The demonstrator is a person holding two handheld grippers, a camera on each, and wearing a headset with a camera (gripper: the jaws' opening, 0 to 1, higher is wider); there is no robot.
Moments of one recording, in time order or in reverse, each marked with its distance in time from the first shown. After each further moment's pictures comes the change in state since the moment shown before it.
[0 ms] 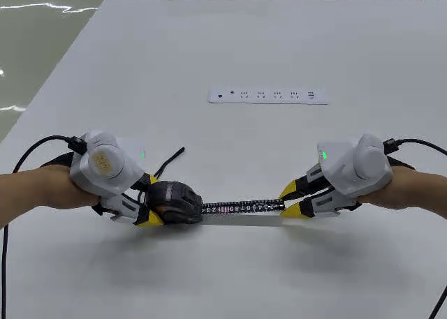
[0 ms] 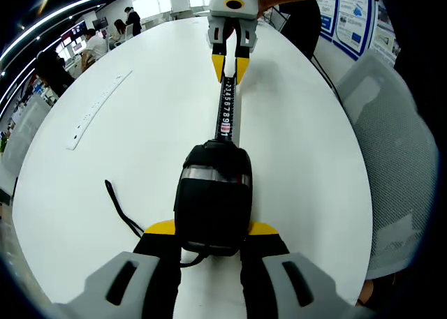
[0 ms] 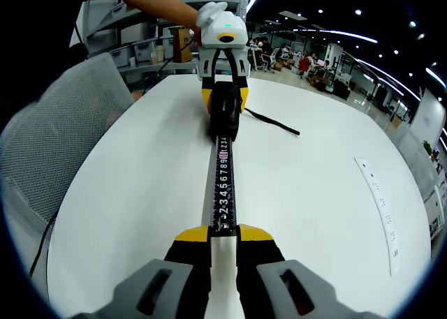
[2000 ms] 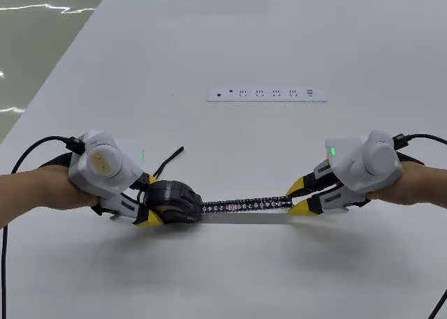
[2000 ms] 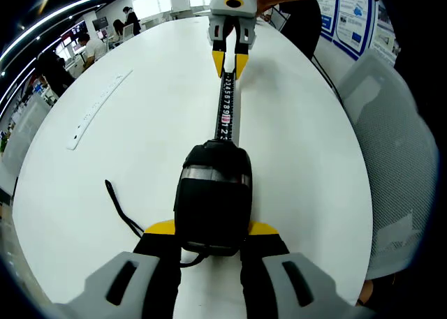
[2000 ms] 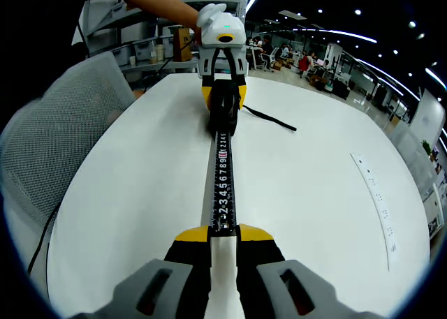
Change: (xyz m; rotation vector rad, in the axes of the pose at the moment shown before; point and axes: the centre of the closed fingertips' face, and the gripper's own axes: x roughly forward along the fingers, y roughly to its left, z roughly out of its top) left arm -0.001 -0.002 0.002 0.000 0.001 0.002; right arm -0.010 -0.002 -0.008 -0.003 0.006 -0.002
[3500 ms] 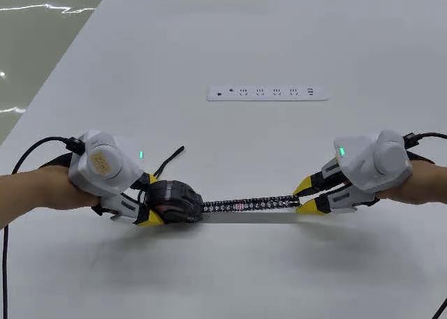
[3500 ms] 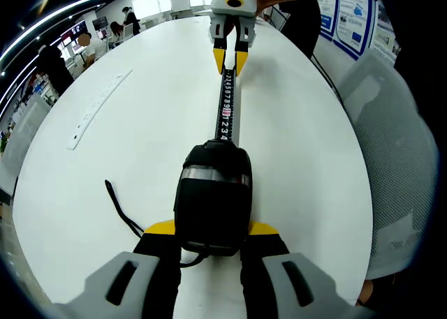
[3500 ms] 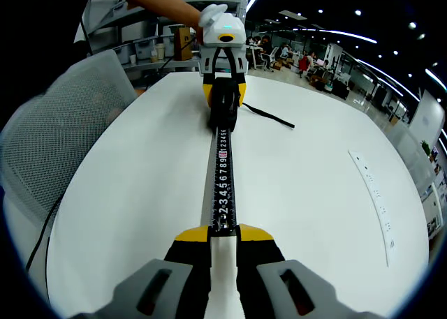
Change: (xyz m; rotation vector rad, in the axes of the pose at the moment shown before) left arm 0.002 0.001 -0.002 0.000 0.003 0.000; right arm -0.009 0.001 -0.009 -0.004 0.004 -0.005
